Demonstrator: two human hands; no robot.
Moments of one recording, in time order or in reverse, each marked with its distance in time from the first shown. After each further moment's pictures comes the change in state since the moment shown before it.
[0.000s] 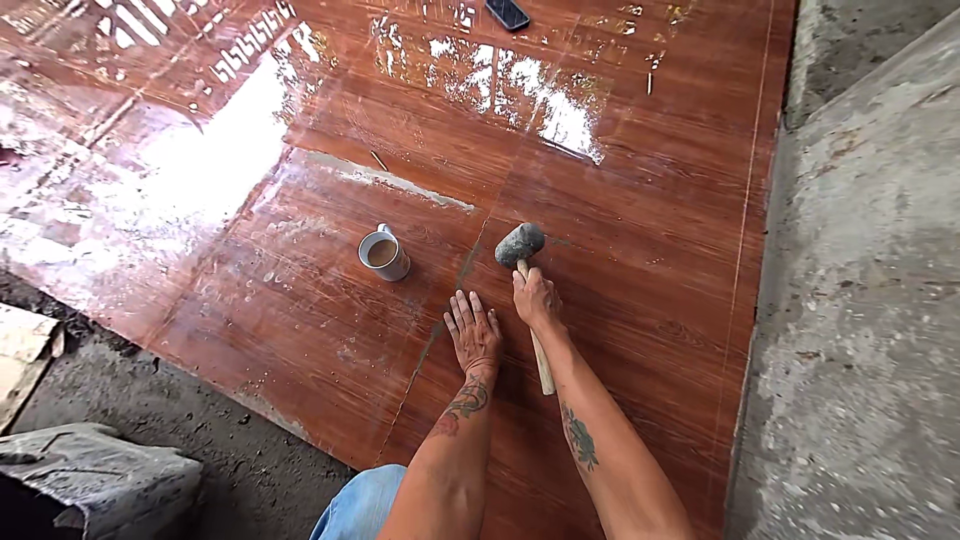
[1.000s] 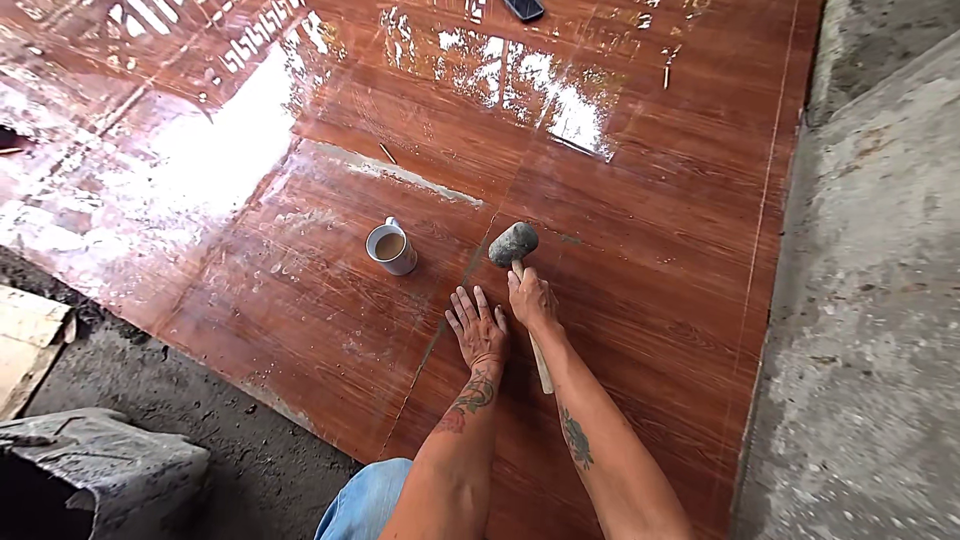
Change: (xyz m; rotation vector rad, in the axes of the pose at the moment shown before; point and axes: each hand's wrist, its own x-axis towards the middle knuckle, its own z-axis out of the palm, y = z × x) left_hand 0.001 0.002 -0.001 0.007 -0.014 -0.060; right_hand -0.005 -0.014 0.009 -0.026 -0.059 -0.039
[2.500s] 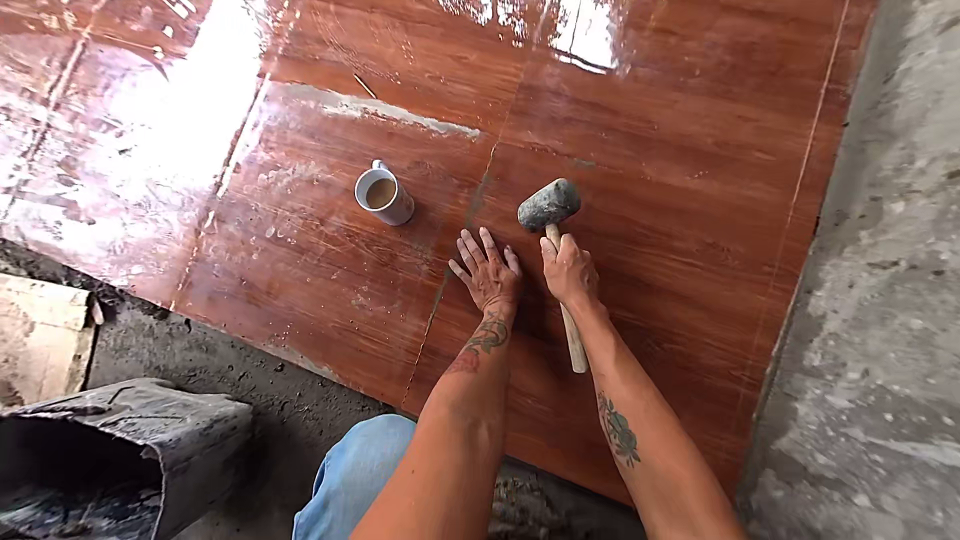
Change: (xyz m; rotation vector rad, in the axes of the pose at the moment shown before) left_hand -0.001 -0.002 -0.002 -0.038 -0.105 -0.007; right_hand -0.052 0.053 0.002 0.074 0.022 0.092
